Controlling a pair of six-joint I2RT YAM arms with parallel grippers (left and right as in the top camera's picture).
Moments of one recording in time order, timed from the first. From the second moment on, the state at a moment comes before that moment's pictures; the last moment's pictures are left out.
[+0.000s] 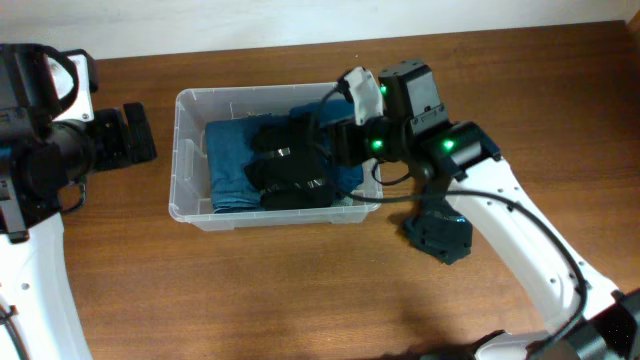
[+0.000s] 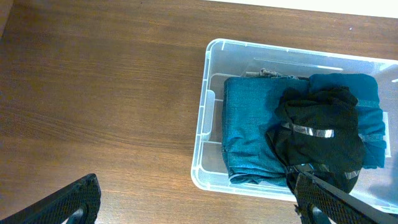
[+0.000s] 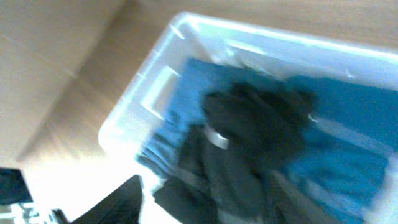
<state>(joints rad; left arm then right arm) 0.06 1.55 2.18 -1.53 0.00 -0.05 0.43 1.54 1.44 -0.57 -0.46 0.22</state>
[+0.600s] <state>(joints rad) 0.06 1.55 2.18 -1.53 0.00 -0.05 0.48 1.93 1.44 -0.53 -0.31 0.27</state>
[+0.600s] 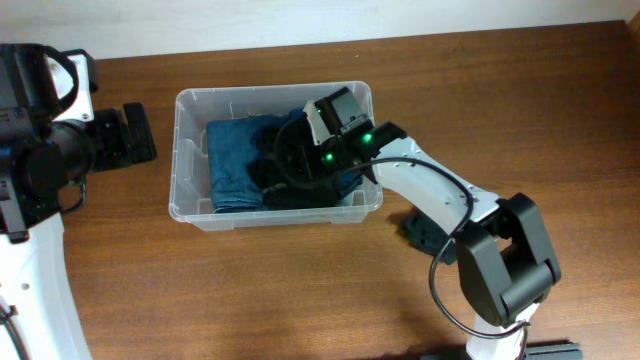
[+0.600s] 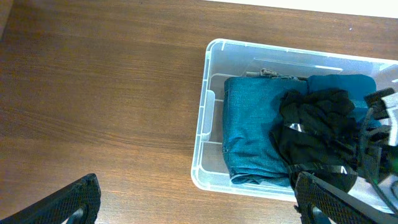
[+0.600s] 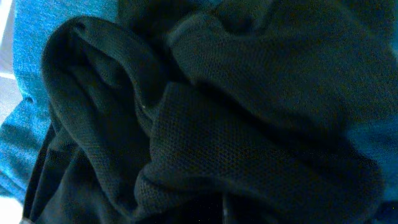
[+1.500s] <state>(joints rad) 0.06 1.55 2.18 -1.53 0.00 -0.05 -0.21 1.37 1.40 -1.24 -0.32 0.32</state>
